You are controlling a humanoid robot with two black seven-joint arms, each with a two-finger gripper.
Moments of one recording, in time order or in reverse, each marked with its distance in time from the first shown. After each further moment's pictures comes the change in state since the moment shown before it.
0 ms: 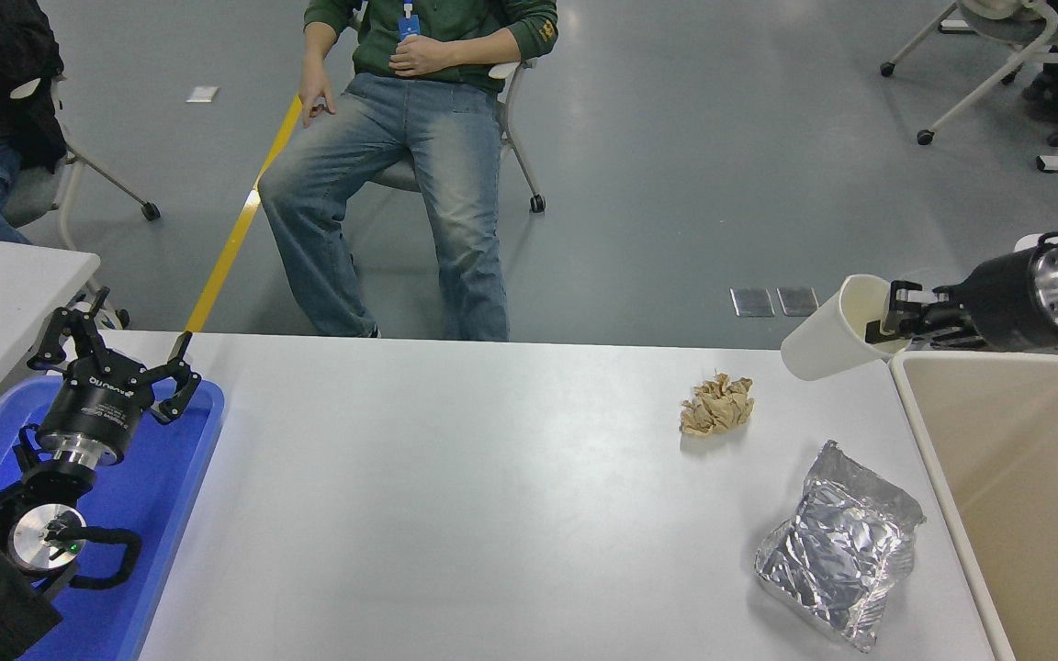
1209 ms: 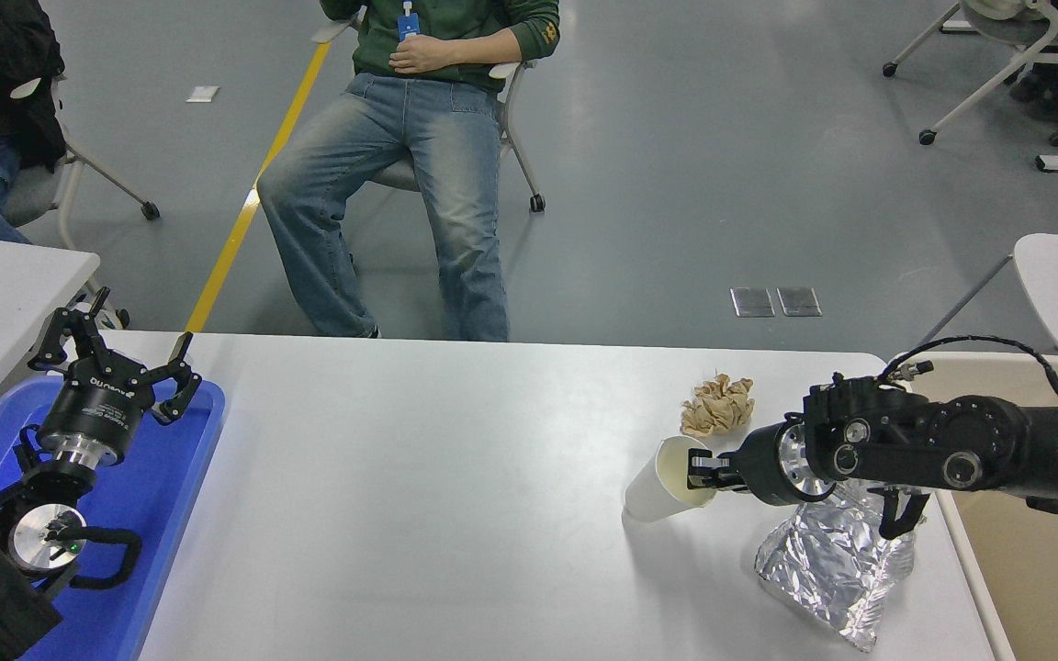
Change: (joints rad) left arm 0.000 0.000 0.000 0.000 0.000 0.000 0.000; right arm -0.483 0.571 -0.002 -0.162 0.028 -0.426 0.023
